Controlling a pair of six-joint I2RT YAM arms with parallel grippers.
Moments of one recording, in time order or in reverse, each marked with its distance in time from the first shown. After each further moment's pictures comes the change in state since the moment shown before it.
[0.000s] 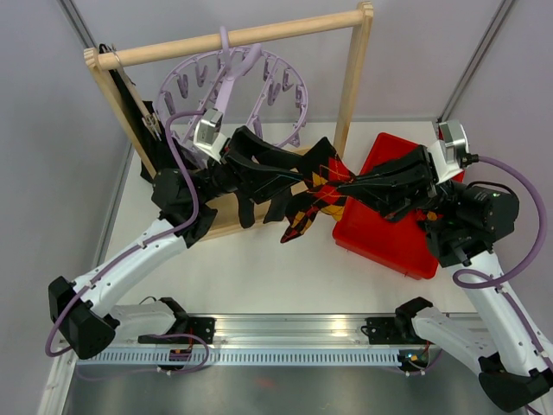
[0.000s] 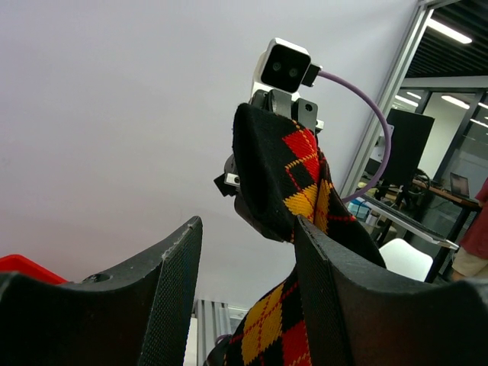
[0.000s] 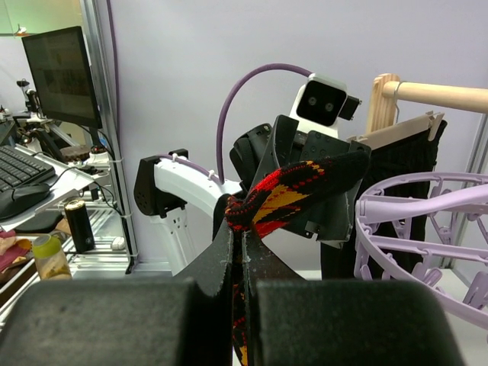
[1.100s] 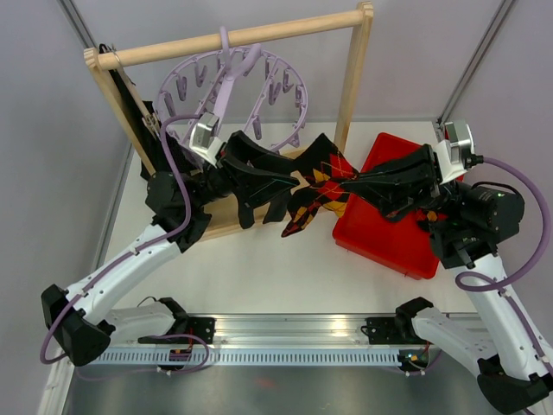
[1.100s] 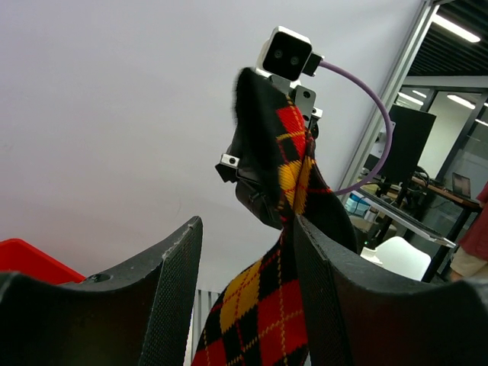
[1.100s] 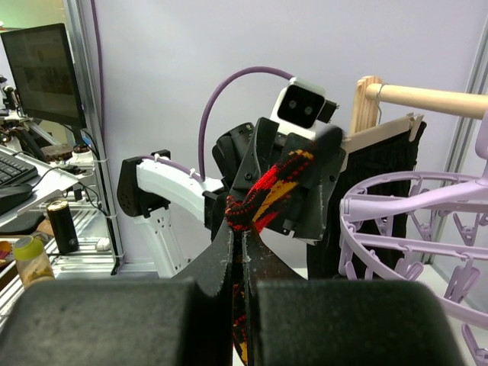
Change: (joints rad) left arm 0.002 -0.042 -0.016 -0.070 -0.002 0.004; right arm -0.022 -0.011 0.012 -0.047 0.007 -0.036
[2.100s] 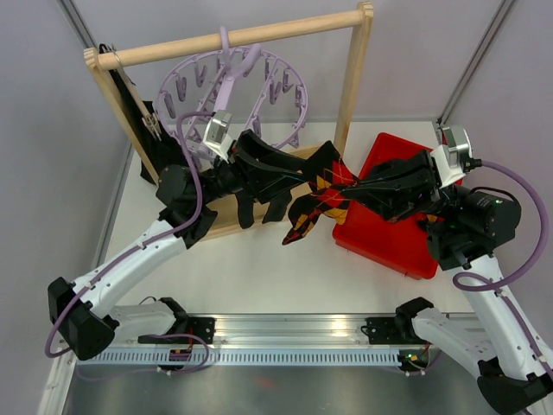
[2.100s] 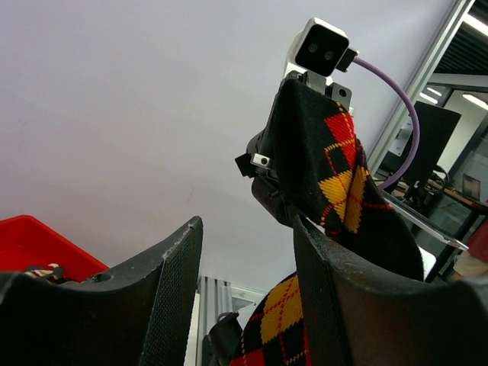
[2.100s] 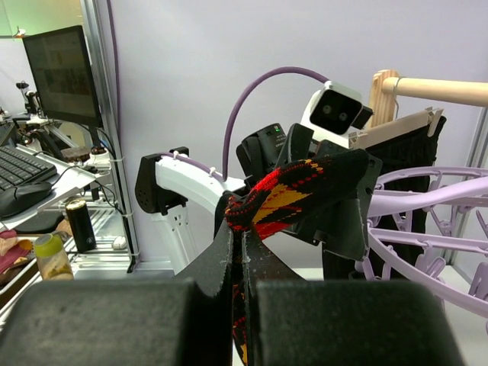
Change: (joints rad) left arm 0.000 0.029 0.005 -0.049 -0.010 0.027; right arm -0.007 -0.016 -0.052 0.086 -0.019 0.075
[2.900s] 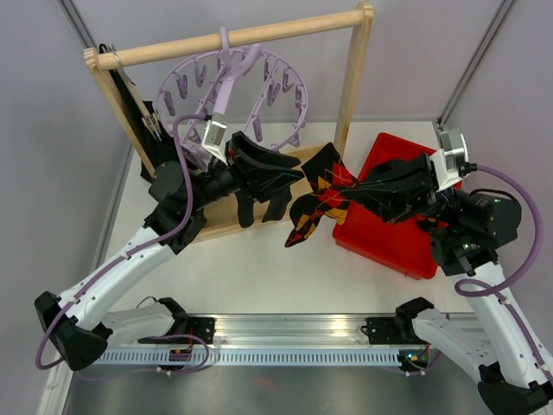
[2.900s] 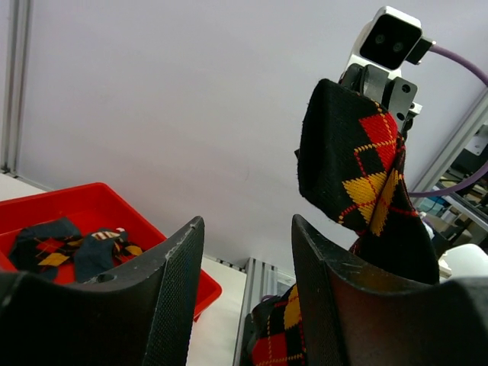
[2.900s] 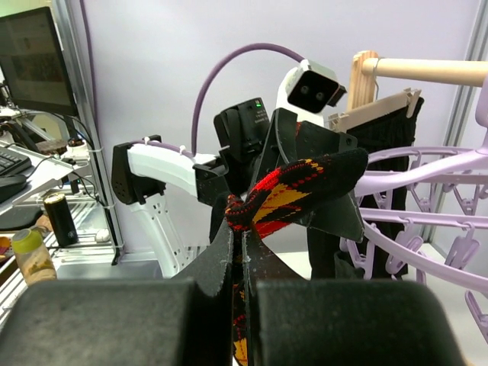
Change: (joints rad) left arm 0.000 -0.079 0.023 -0.297 -0.109 0.192; right arm -0.008 -0.037 -0.012 -0.146 0.015 -0.108
